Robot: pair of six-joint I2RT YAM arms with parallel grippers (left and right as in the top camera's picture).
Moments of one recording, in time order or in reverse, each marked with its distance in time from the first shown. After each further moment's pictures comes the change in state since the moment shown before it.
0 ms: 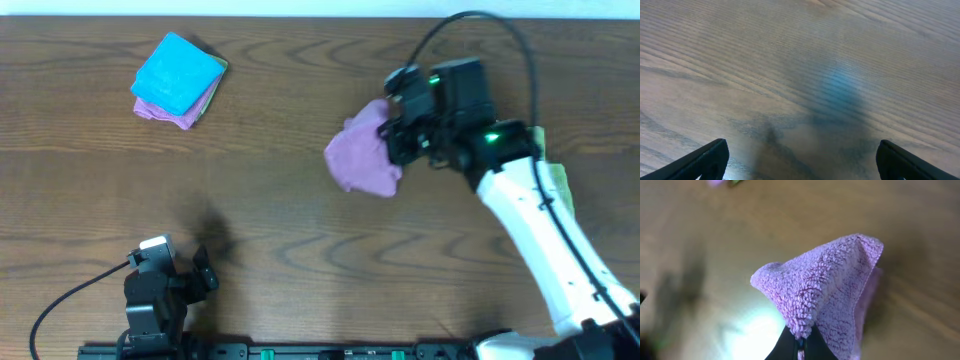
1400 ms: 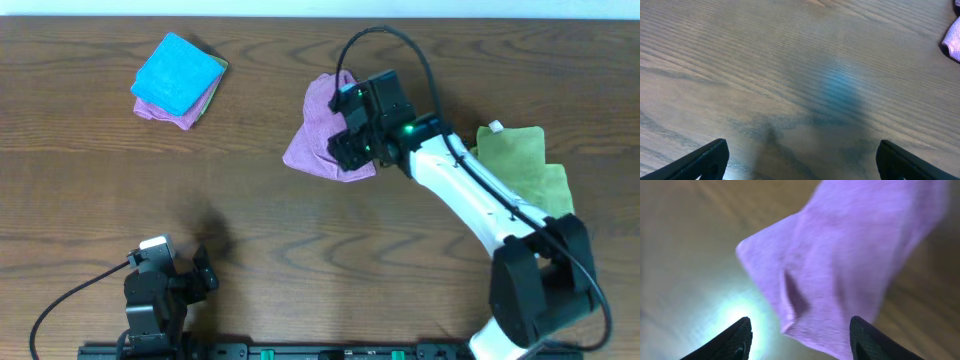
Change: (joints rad) left arm 0.000 -0.002 0.000 0.000 0.000 0.000; right arm 0.112 0.300 0.003 0.203 0.132 -0.039
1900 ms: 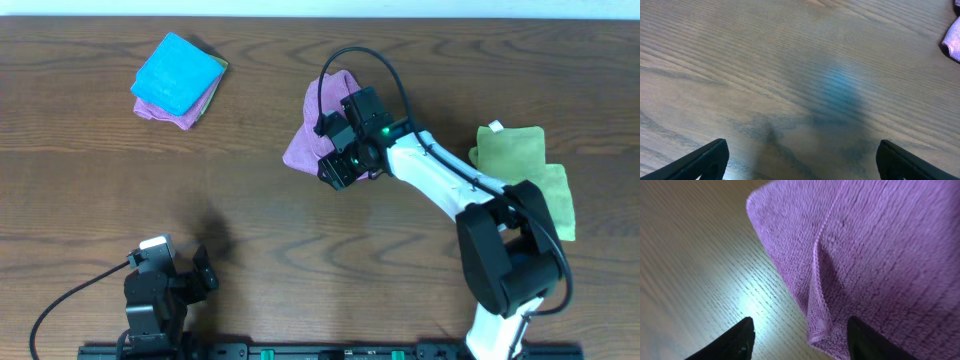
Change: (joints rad) left arm 0.000 0.000 0.000 0.000 0.000 0.000; right arm 0.018 0.163 0.000 -0.011 -0.101 -0.055
